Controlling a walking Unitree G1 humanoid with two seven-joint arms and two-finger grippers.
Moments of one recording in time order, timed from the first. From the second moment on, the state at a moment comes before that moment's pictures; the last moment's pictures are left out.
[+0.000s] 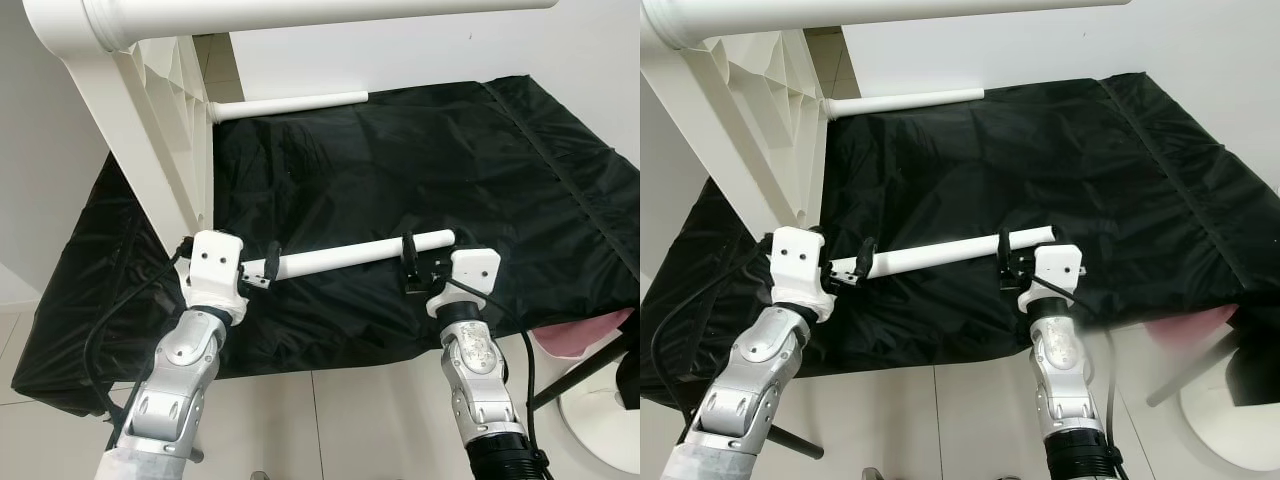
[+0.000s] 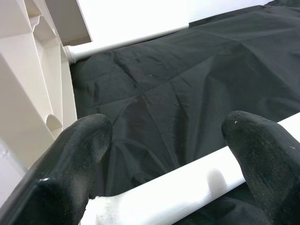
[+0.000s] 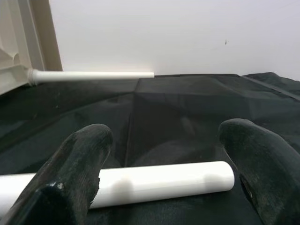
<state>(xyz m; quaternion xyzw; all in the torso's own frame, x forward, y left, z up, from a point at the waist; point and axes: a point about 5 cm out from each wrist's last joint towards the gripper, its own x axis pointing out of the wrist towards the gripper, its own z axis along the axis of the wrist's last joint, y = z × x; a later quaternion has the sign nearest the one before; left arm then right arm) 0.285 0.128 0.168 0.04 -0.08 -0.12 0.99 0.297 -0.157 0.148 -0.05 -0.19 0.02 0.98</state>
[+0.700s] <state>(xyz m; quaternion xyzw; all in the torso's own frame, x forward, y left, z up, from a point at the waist) 0.291 0.130 0.152 0.04 -0.08 -0.14 0.99 0.290 -0.152 0.146 -0.04 -0.18 0.01 0.98</state>
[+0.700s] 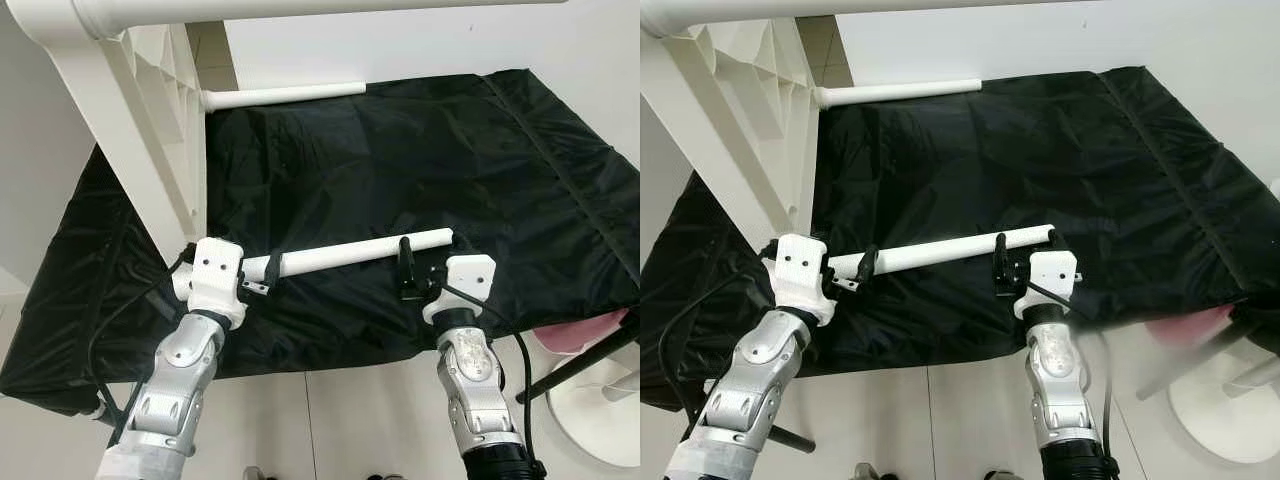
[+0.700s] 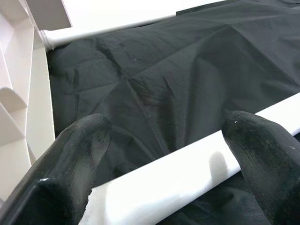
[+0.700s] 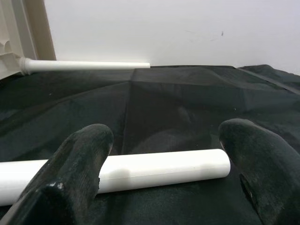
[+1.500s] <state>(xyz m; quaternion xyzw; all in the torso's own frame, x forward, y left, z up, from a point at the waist) 0.275 0.118 0.131 0.08 -0.08 -0.17 0.98 0.294 -0.162 0.143 -0.05 -0.17 -0.01 0.98</state>
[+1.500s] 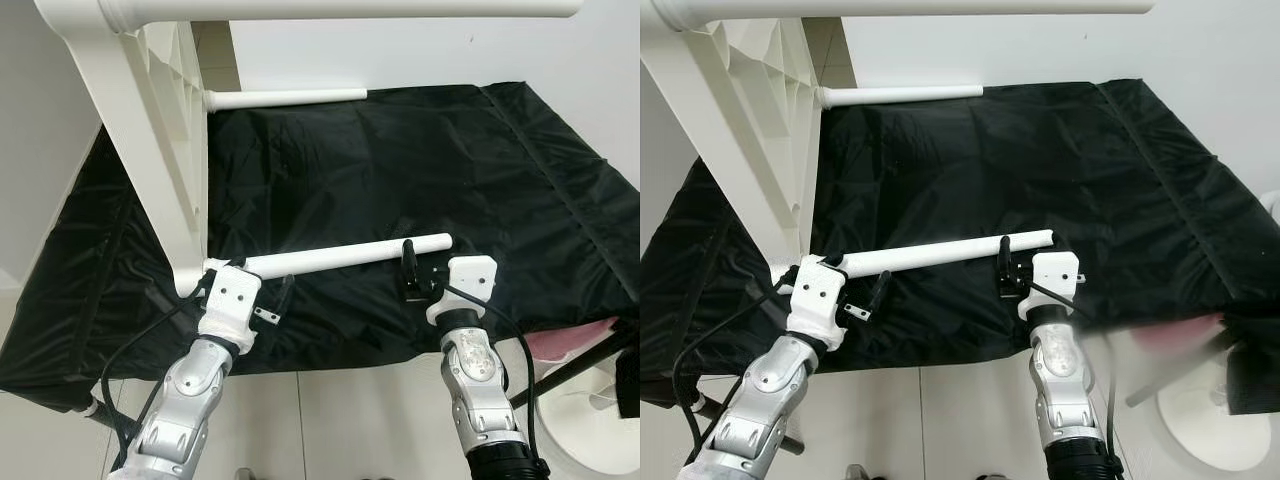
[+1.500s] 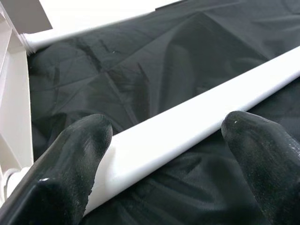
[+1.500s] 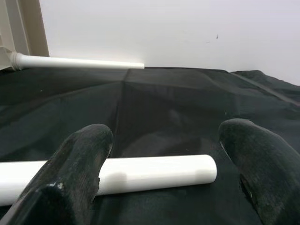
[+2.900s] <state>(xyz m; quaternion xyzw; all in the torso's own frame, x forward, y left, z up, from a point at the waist) 0.272 0.108 0.105 -0.10 0.05 -0.16 0.98 0.299 -0.195 0.179 -0.14 -0.24 -0.12 0.95</state>
